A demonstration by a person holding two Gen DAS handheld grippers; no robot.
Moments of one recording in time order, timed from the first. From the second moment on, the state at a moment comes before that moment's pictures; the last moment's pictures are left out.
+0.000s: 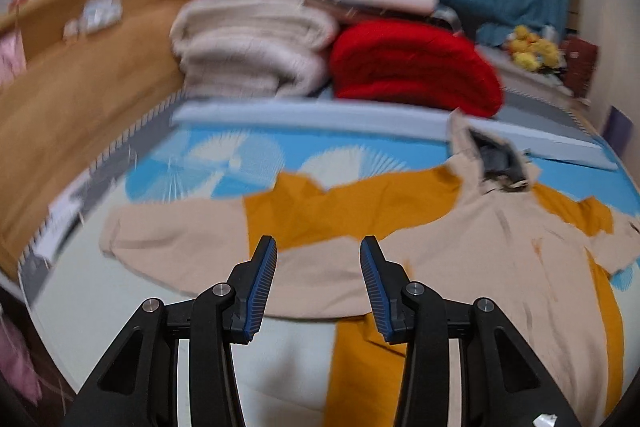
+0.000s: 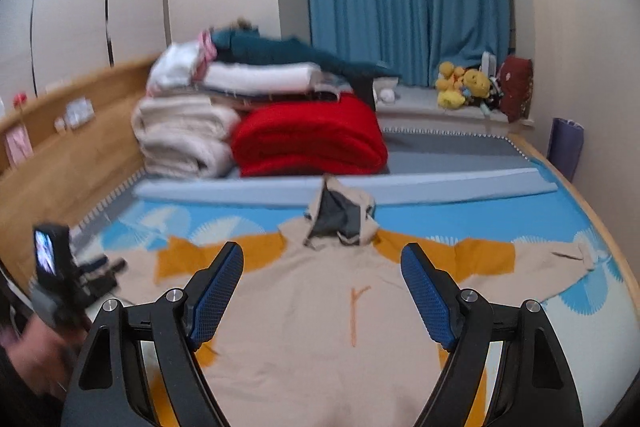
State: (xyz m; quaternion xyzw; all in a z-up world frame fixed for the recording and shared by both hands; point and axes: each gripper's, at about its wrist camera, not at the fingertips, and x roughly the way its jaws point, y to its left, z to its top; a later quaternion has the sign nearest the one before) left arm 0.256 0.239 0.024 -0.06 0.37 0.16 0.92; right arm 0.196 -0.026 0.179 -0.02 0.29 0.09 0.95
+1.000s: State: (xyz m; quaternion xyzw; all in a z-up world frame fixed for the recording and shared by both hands) left arm 0.261 0.545 -0.141 -0.29 0.43 0.41 0.75; right arm 0.317 -0.019 0.016 -0.05 0.38 0.14 0.91
